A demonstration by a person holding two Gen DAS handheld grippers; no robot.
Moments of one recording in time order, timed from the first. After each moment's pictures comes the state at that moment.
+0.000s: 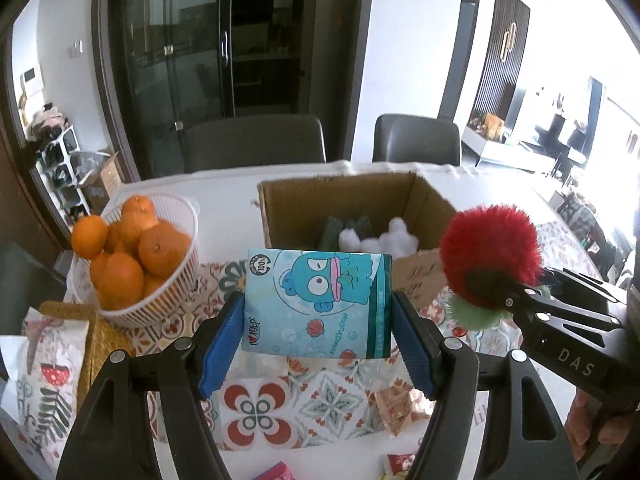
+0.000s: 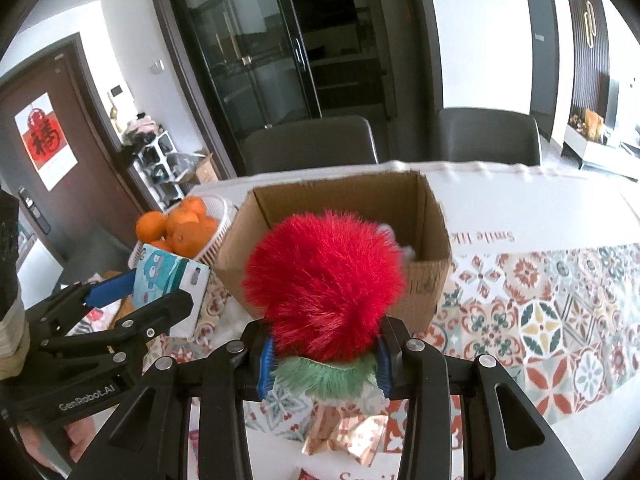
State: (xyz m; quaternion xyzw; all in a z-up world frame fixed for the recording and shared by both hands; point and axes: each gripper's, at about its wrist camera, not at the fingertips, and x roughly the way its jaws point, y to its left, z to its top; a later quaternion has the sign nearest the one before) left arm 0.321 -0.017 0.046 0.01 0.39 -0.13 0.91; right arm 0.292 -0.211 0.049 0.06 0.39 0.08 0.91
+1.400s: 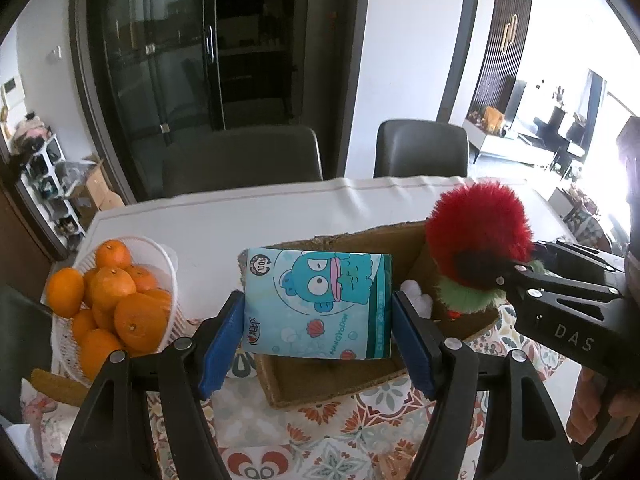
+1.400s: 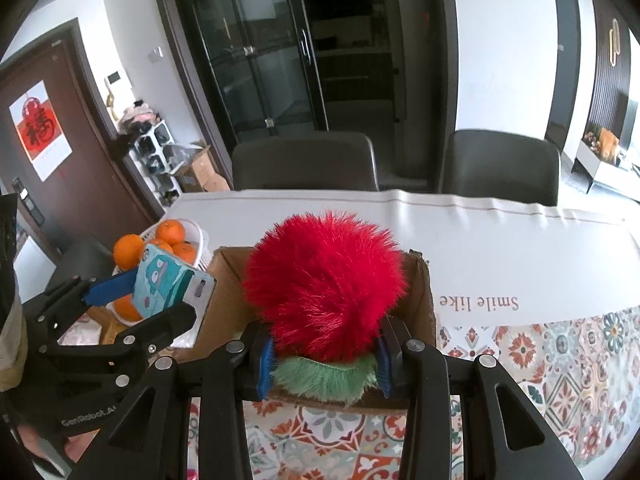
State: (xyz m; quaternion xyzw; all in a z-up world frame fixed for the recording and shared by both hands) left arm 0.426 -0.041 0.050 0.02 0.42 -0.15 0.90; right arm 0.414 -0.219 0.063 0.03 0.42 0.10 0.90
